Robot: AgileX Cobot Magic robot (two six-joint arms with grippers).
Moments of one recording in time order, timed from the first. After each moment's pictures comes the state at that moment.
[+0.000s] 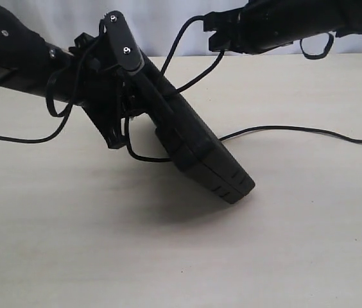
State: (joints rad) left arm -0.34 1.63 -1.03 -0.68 0.33 1.41; right arm 0.23 1.80 -1.39 0.88 0.55 -0.61
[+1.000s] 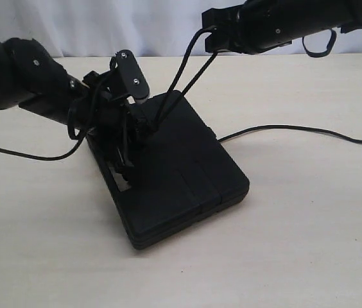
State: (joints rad) left arm -0.34 1.78 -1.01 -0.66 0.35 1.31; right arm 0.24 1.78 -1.39 0.87 0.62 -0.59
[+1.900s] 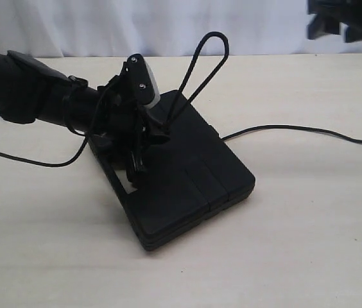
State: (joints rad) left arm -0.31 1.83 -1.00 -1.39 0.47 2.11; right arm -0.02 1.63 -1.40 0.19 0.75 -0.05
